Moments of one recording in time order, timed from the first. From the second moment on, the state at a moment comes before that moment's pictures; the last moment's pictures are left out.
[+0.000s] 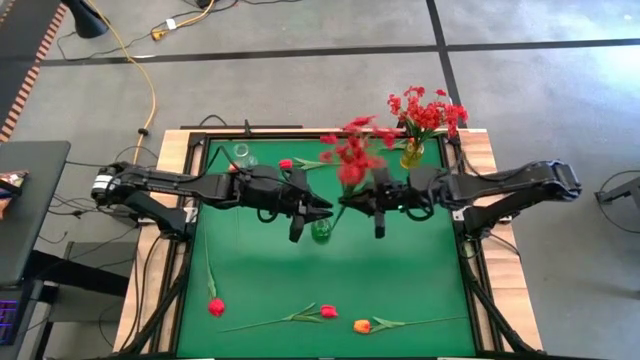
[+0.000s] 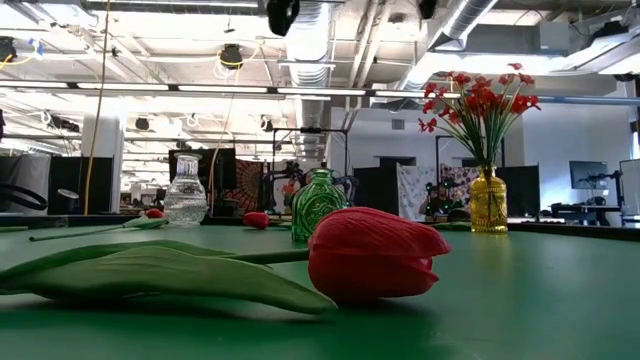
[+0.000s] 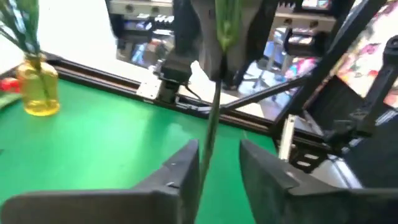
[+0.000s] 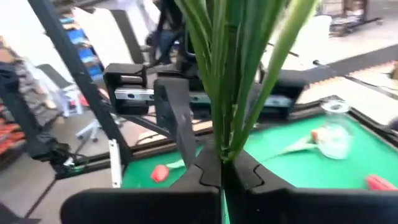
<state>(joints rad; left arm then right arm) -0.02 1.40 1.16 0.00 0.04 -0.34 0.10 1.17 0.98 0.11 0.10 0.29</state>
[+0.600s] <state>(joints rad) 0.00 1.31 1.15 -0.22 -0.07 -0.33 0.11 0.77 0.98 -0.56 1.00 0.31</state>
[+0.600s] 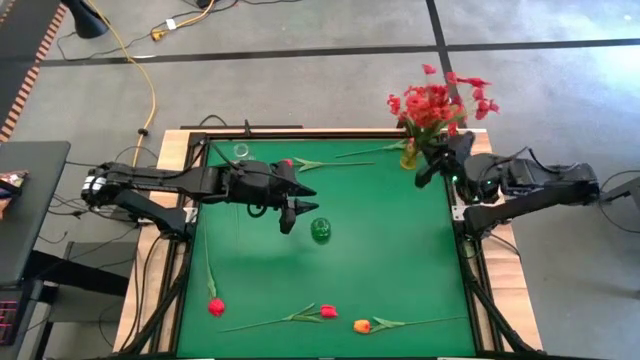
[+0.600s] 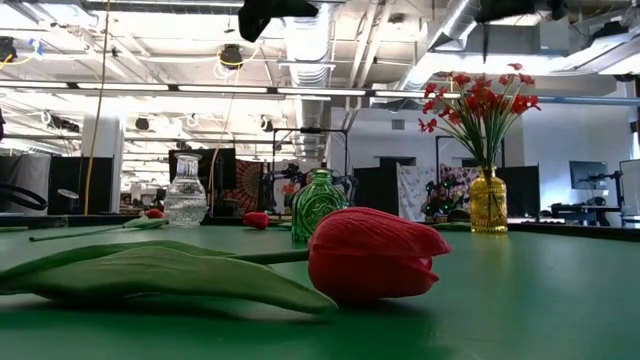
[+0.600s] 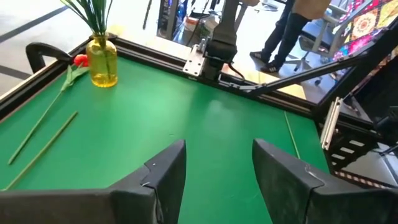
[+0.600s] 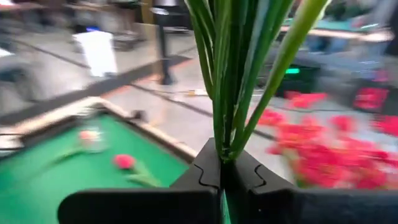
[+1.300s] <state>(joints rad) 0.00 1.31 1.15 -0.22 -0.09 -0.38 -0.22 0.75 0.69 -0.23 1.01 0.13</state>
